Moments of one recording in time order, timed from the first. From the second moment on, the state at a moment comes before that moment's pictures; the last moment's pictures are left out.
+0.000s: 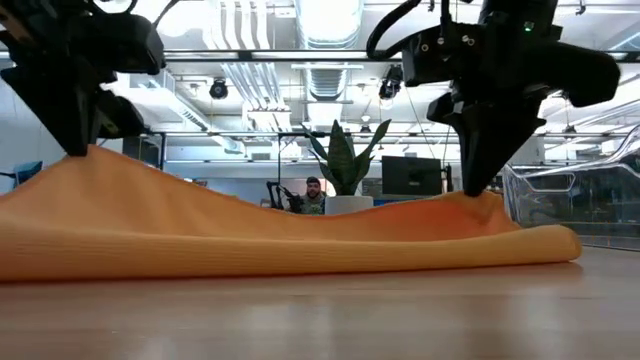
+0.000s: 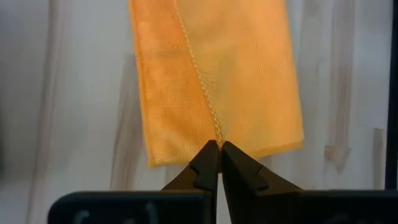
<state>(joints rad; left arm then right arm) -0.33 1.13 0.70 -0.62 0.09 -0.50 0.35 1.74 1.16 -0.79 0.19 0.29</state>
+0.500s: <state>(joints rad) -0.33 1.30 0.70 -0.59 -0.01 -0.57 0.31 1.73 1.06 -0.69 0.29 0.29</state>
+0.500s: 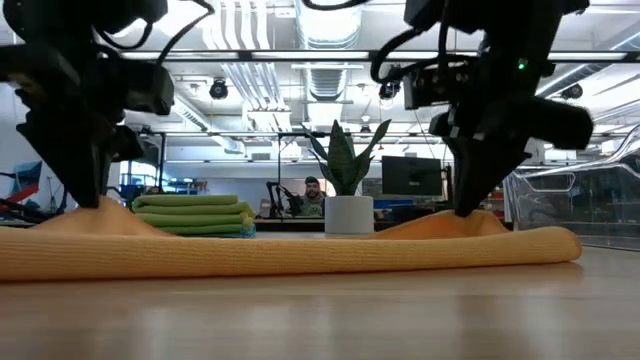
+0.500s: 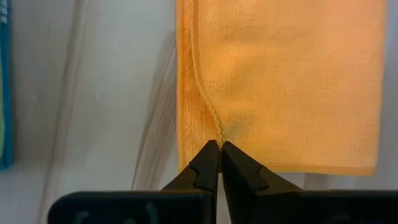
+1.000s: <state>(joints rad) -0.33 1.26 0.71 -0.68 -0.01 -0.62 0.28 1.74 1.04 -0.66 0.29 0.29</state>
